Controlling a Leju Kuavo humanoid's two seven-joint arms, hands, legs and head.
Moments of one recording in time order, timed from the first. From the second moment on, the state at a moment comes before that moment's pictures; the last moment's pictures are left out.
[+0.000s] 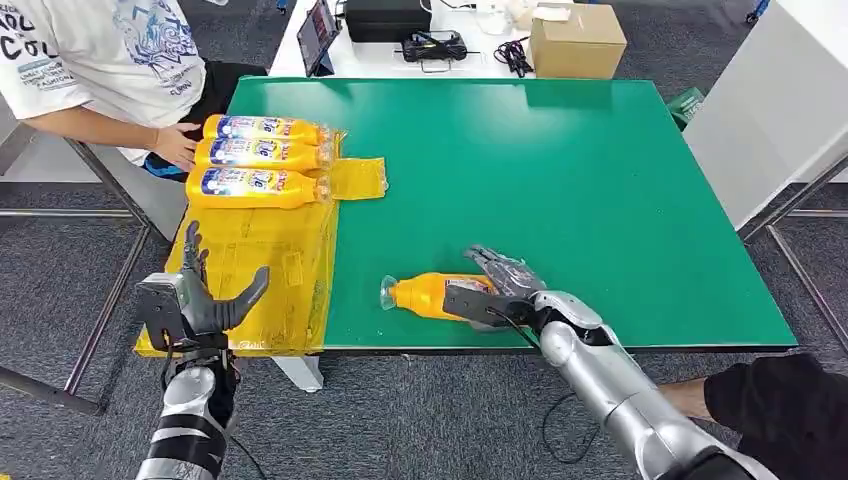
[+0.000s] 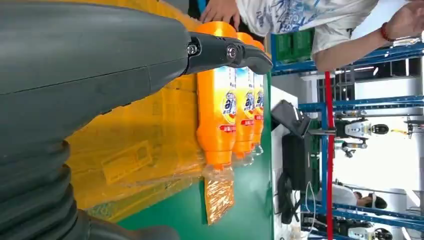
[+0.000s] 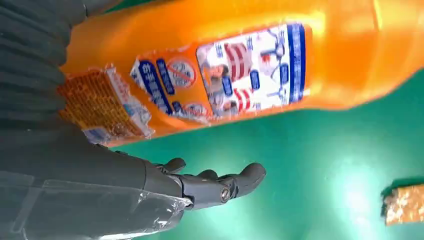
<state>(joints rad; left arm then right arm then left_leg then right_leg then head) -0.26 -0.18 -0.05 -1.16 -0.22 0.13 -0.60 -0.54 -0.18 0.69 -0.92 0.65 0.15 -0.14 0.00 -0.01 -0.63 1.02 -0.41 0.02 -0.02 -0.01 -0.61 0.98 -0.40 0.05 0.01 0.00</state>
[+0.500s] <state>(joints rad) -0.26 -0.18 -0.05 -1.13 -0.20 0.12 -0.59 -0.61 -0.23 0.79 -0.88 0.63 0.24 -0.14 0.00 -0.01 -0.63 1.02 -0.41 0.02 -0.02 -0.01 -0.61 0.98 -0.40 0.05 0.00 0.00</state>
